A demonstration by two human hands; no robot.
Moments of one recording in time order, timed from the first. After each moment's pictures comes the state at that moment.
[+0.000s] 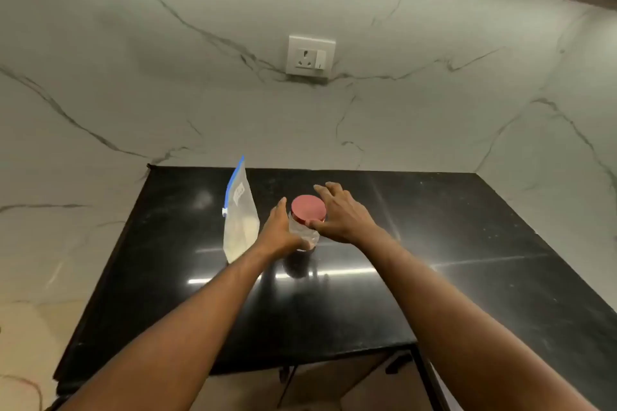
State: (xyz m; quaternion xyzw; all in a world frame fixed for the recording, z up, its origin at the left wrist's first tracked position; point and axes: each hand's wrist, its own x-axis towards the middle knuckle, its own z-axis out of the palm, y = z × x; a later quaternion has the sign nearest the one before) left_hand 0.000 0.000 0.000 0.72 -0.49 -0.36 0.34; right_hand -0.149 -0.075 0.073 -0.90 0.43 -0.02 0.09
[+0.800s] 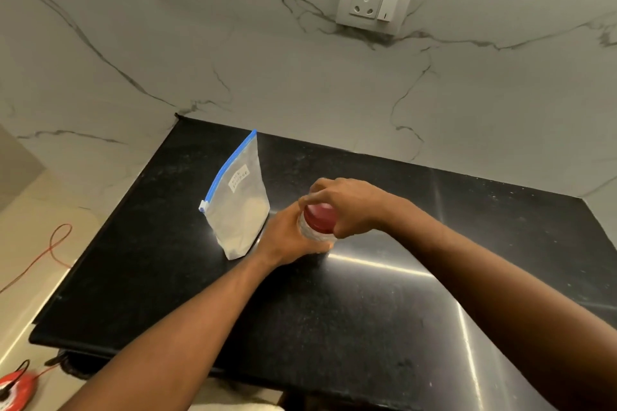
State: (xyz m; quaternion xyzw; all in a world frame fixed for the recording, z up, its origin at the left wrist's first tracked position) left_hand 0.001 -0.048 -0.065 0.75 -0.45 -0.27 0.41; right_hand -0.105 -0.177 0.069 -0.98 0.10 0.17 0.04
